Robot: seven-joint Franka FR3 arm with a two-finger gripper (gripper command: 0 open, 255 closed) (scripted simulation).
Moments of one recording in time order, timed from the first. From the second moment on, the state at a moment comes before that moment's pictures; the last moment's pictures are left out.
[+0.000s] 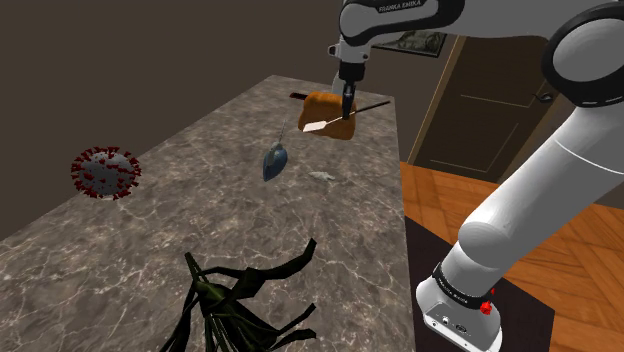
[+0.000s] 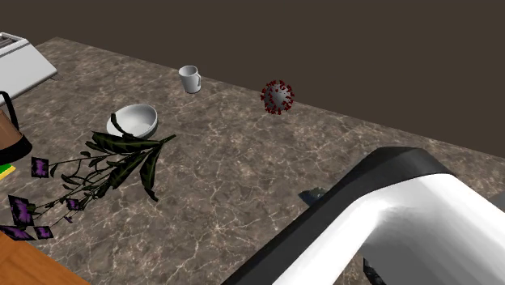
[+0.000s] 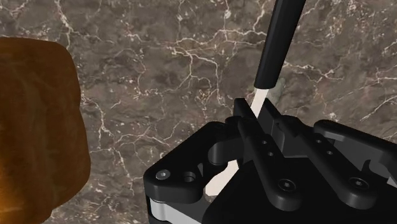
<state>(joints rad) -0.17 -0.12 0.06 -1.93 -0.04 1.76 -0.70</state>
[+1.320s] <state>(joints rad) -0.17 -0.07 0.06 -2.15 -0.04 2.03 -0.69</state>
